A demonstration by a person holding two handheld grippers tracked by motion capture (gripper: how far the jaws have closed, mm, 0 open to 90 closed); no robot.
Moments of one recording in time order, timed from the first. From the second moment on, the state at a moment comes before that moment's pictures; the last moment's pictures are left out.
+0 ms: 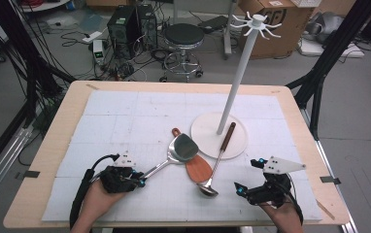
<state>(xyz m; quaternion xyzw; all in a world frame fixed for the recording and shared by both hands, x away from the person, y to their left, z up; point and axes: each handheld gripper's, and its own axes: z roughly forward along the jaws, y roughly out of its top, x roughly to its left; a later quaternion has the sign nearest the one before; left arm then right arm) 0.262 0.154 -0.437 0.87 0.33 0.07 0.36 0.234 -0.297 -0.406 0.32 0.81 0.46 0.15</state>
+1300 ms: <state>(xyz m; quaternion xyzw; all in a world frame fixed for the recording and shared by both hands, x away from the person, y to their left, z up) 0.267 0.138 -0.439 0.87 0.33 0.09 0.36 0.233 -0.298 -0.408 0.32 0.82 0.46 0.15</state>
